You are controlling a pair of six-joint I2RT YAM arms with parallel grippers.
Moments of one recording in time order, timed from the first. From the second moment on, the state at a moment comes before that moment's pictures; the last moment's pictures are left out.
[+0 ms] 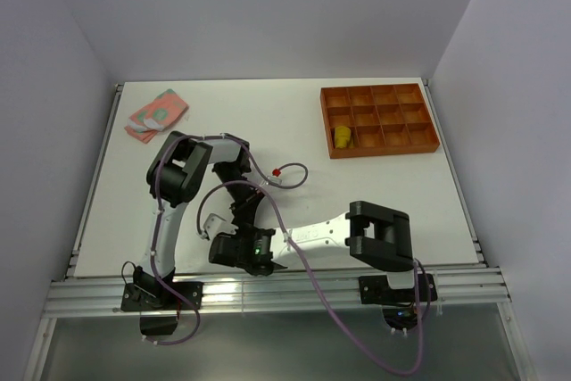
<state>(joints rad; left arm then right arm) -0.50 2.27 1.42 -1.40 0.95 1.00 1.44 1.90 1.20 -0.38 0.55 0.19</state>
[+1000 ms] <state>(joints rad) -0.50 2.27 1.42 -1.42 0.95 1.01 1.41 1.92 1.20 -0.40 0.57 0.18</state>
